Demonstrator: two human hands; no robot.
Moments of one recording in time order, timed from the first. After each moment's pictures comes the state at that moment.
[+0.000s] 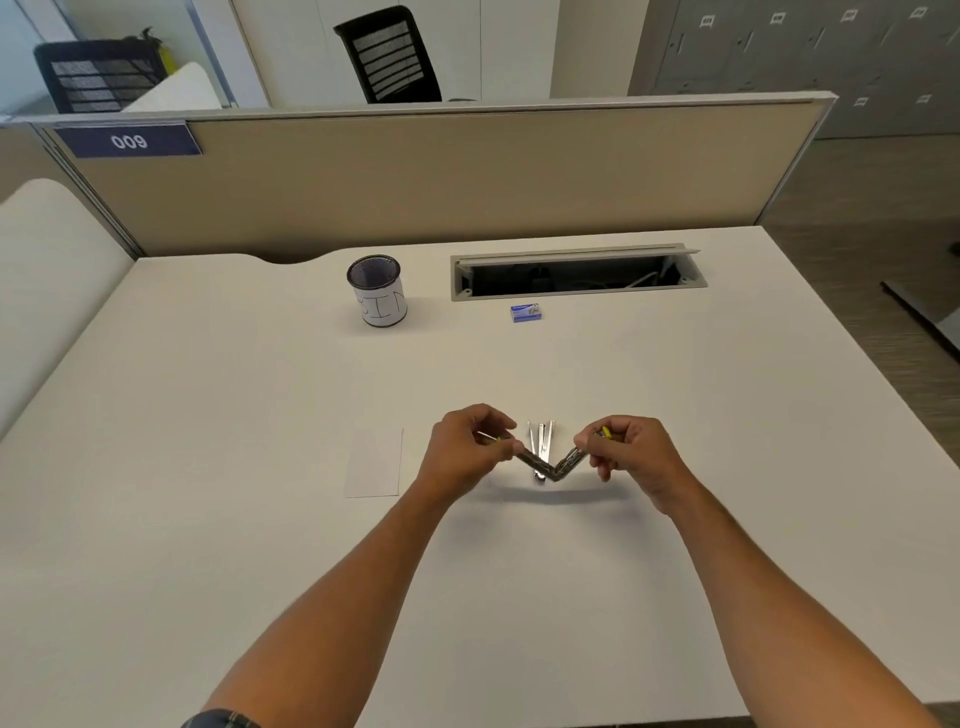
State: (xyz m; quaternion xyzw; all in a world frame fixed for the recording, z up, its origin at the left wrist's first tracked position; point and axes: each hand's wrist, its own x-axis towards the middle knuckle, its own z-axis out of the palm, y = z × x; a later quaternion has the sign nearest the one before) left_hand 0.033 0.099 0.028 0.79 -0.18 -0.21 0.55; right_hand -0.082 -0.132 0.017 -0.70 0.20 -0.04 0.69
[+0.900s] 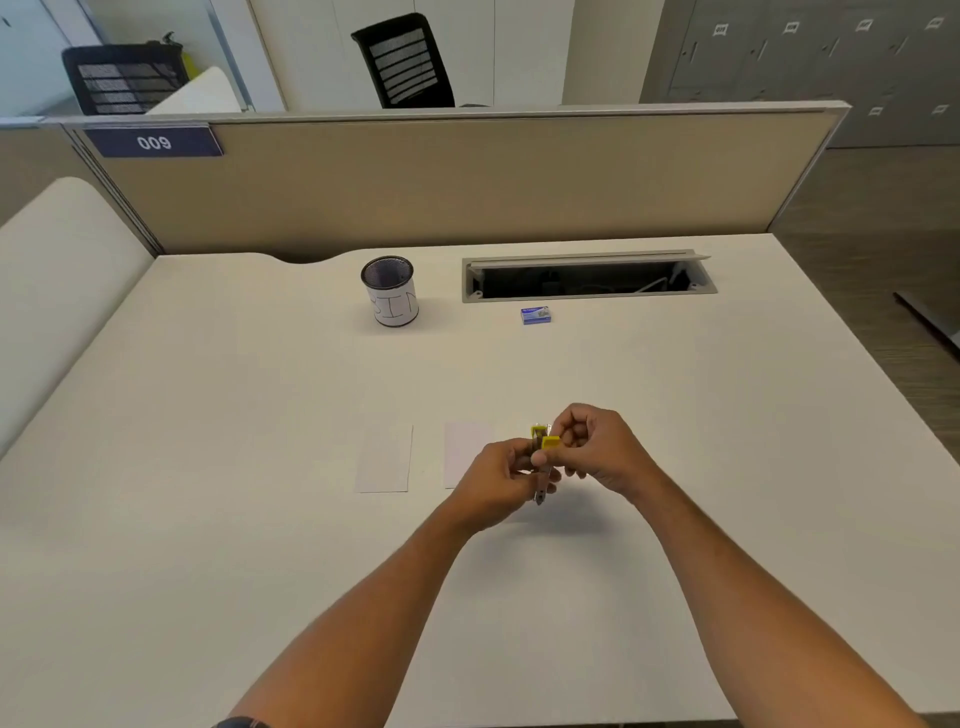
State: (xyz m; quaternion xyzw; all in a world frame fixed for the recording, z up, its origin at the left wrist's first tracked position) left_hand -0.005 0.094 0.024 0.70 -0.22 -0.34 0.59; right_hand -0.055 -0.091 0.030 -0.76 0.12 -0.01 0.64
